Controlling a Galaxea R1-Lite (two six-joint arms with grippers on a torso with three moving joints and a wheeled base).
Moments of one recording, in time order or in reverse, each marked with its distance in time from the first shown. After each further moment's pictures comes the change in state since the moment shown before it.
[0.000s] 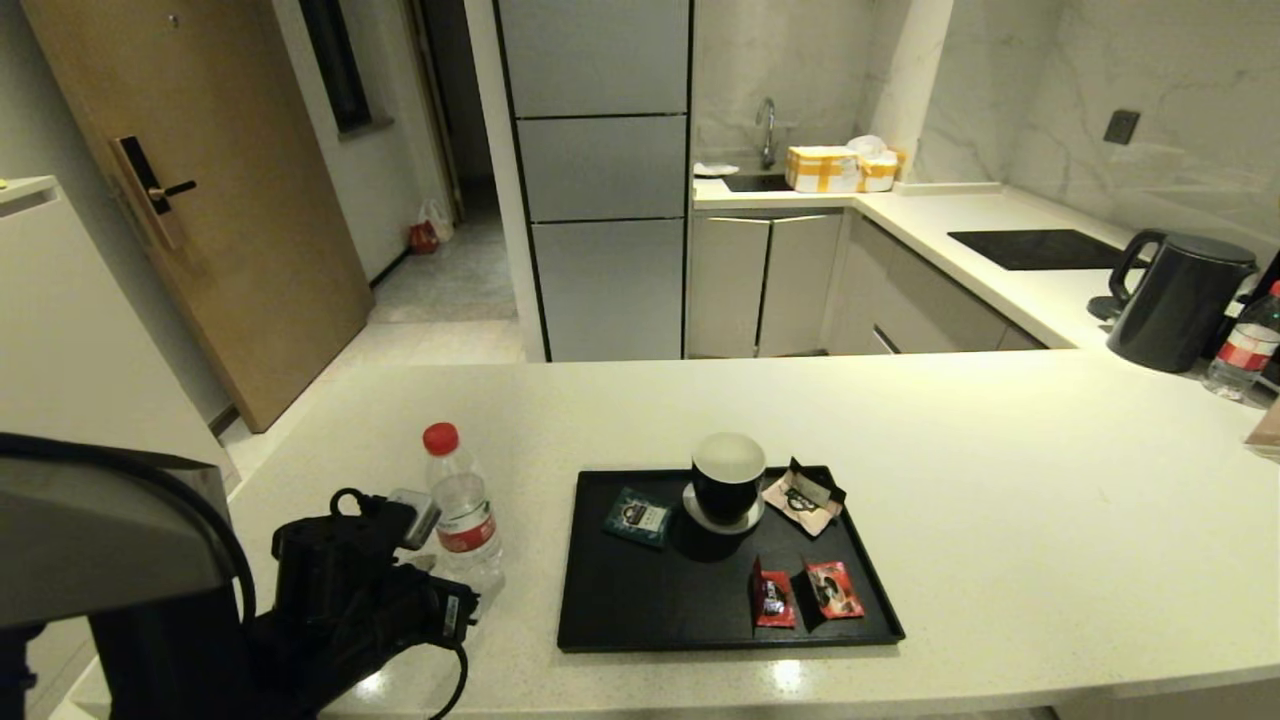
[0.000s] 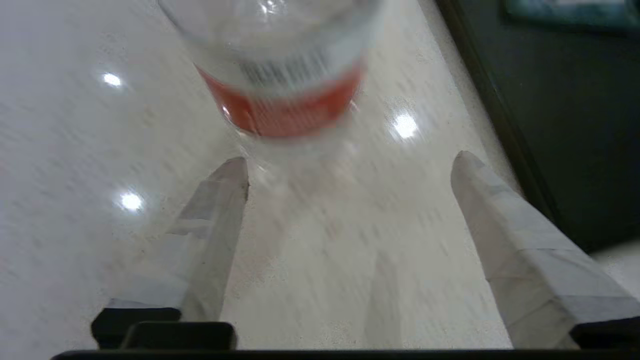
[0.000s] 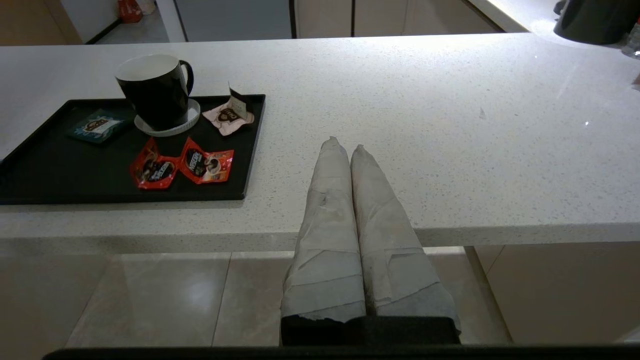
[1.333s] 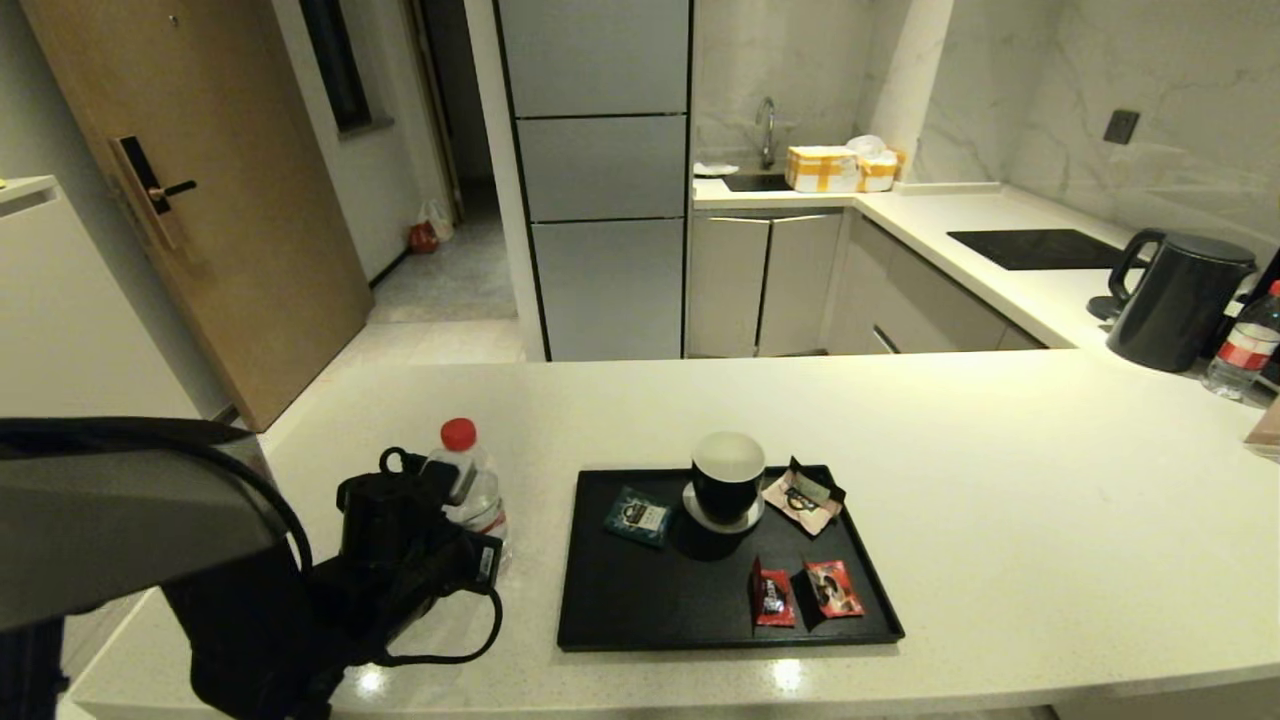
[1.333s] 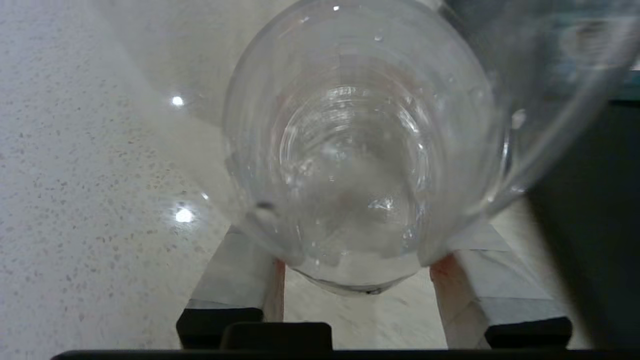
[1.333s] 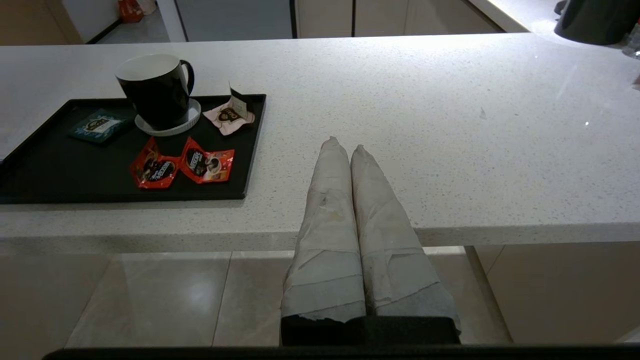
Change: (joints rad) left arm -0.063 0.016 -0.215 0.155 0.158 0.049; right arm 0.000 0.000 0.000 0.000 0.000 0.000
